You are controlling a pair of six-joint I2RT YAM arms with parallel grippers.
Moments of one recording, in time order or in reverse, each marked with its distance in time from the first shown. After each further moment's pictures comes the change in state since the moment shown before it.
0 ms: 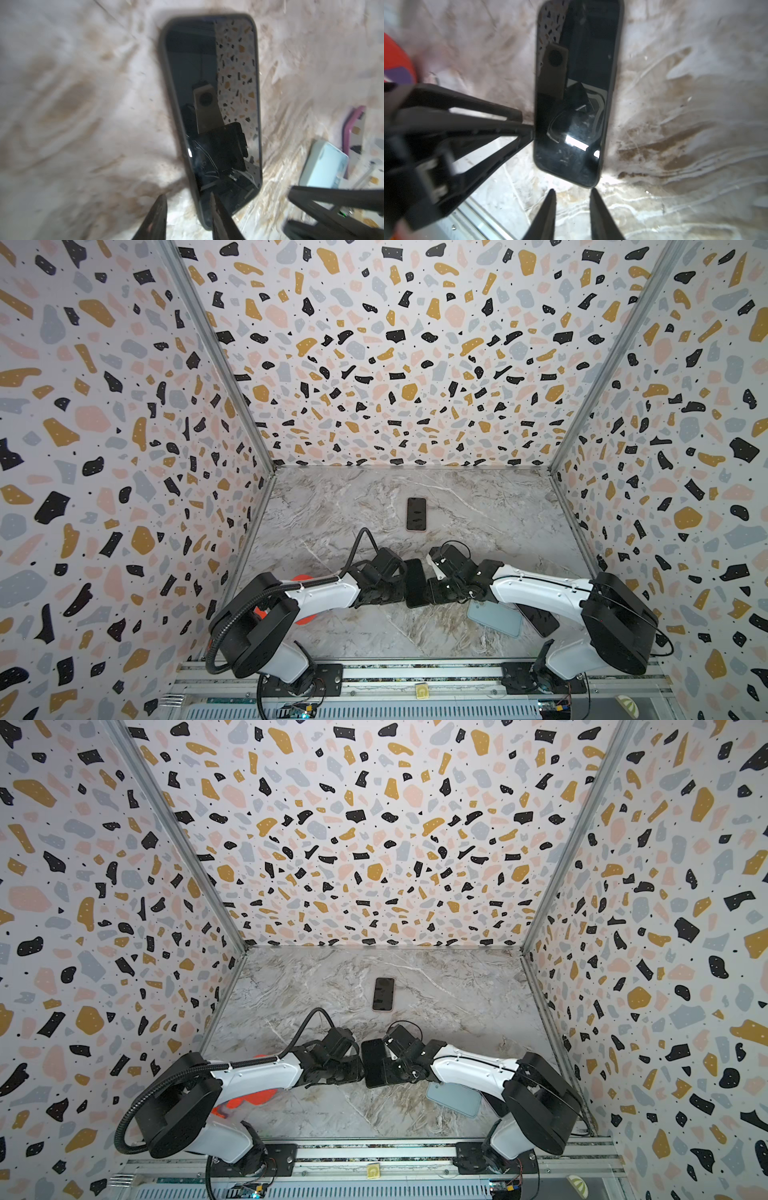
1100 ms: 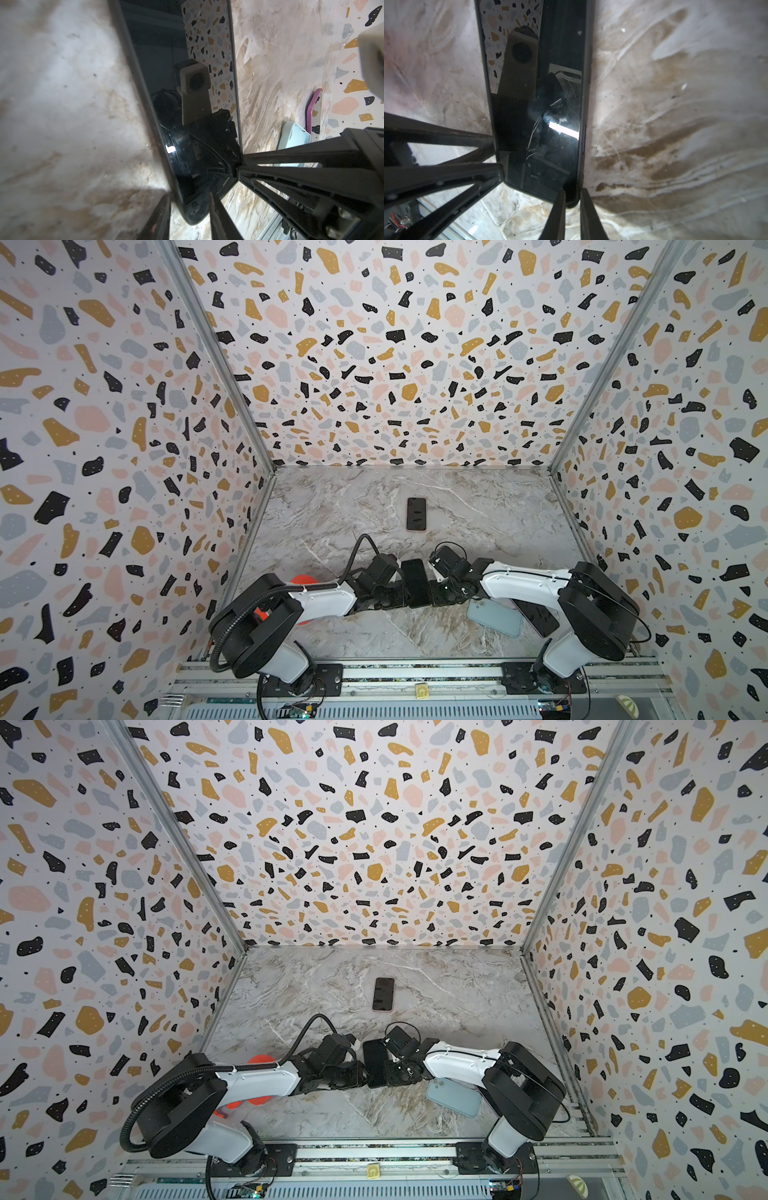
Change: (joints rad) left arm 0.003 0.005 -0.138 0.278 0.158 -0.026; right arm -0.005 0.137 0.013 -0.025 -0.026 0.007
